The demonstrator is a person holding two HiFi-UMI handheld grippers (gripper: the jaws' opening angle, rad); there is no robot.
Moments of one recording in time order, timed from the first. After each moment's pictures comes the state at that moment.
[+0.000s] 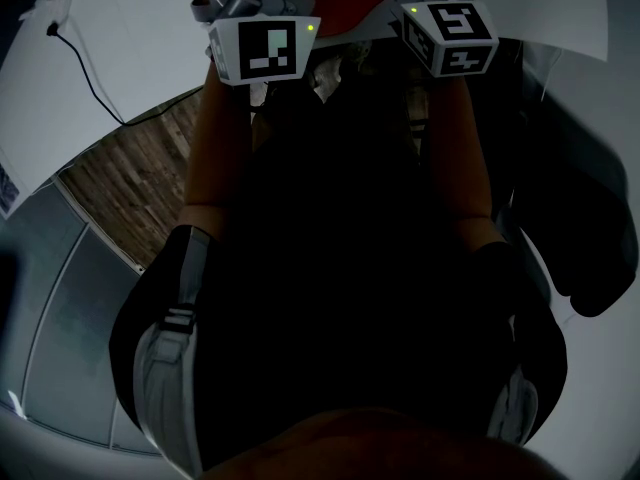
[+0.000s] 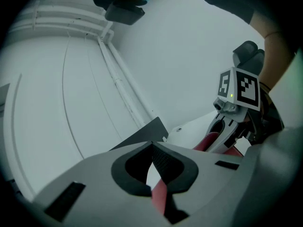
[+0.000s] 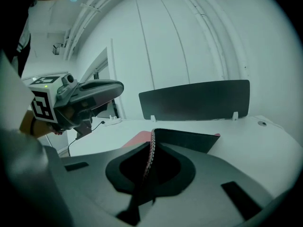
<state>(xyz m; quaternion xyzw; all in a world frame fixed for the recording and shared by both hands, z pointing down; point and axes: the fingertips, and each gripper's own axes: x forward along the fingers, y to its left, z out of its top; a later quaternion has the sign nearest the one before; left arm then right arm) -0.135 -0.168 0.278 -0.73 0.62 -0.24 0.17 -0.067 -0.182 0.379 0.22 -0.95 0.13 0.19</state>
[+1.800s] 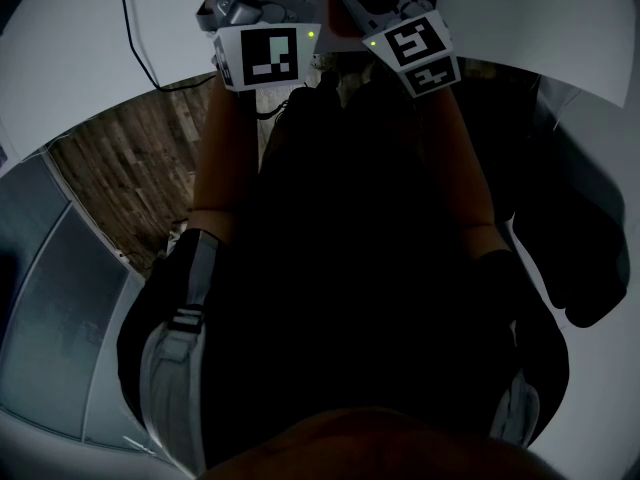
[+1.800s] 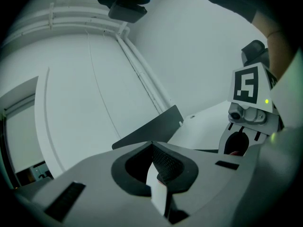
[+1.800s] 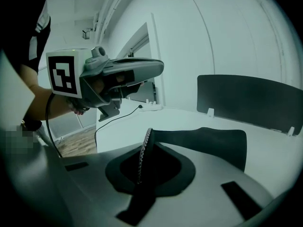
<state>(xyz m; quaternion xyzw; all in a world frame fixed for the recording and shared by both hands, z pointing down) -0.290 -0.059 0.279 -0.68 0.68 -0.24 0.14 -0.239 -0.015 0.399 0.03 -0.96 0.06 0.27</state>
